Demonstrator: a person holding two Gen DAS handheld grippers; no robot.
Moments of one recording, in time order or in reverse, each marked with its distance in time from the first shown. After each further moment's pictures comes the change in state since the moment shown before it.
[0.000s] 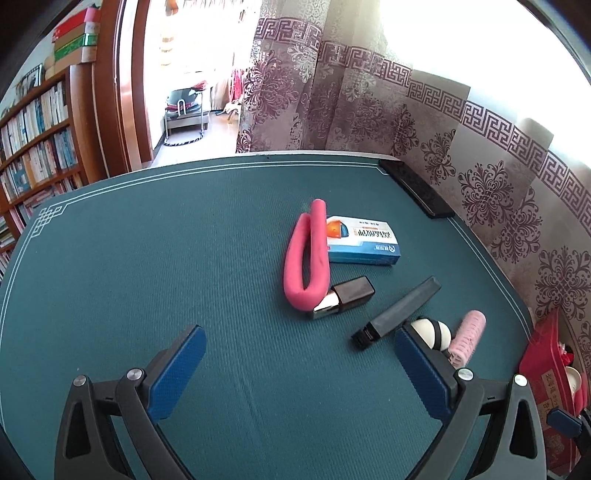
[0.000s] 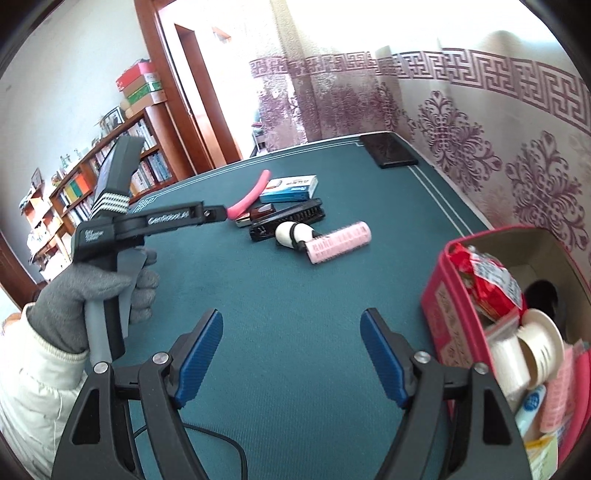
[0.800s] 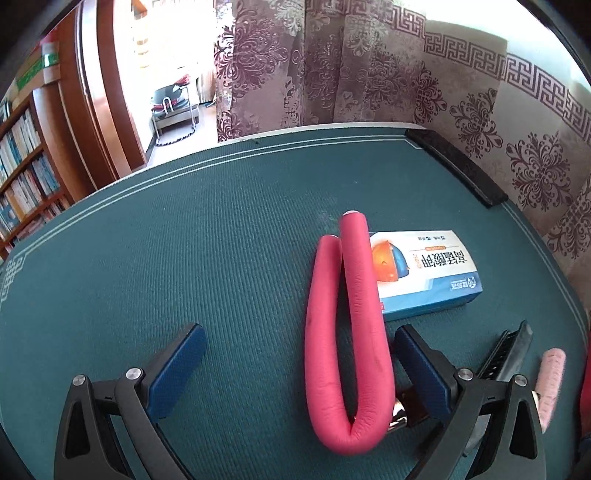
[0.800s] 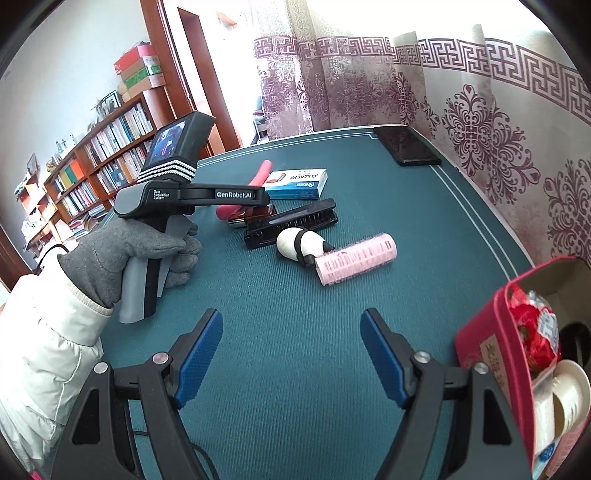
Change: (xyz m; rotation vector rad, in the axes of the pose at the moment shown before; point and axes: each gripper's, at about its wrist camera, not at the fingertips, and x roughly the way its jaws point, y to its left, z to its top) left arm 0.104 0.001 0.047 0.139 0.088 0.071; right arm 0.053 0.005 0.022 -0.035 0.043 -0.022
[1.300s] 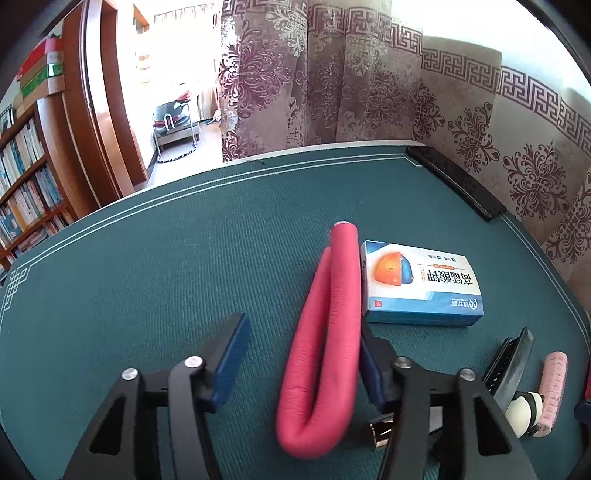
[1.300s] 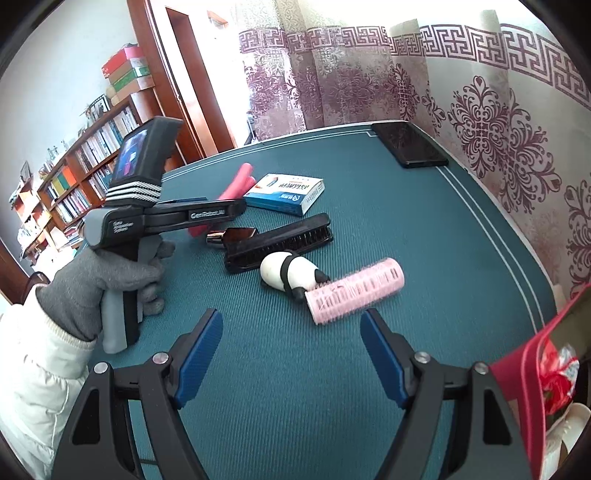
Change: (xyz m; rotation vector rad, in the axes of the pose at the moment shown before) left arm -0.009 0.014 0.000 -0.025 -0.082 -0.013; right arm 0.032 -0.009 0.023 0.036 0.012 -0.005
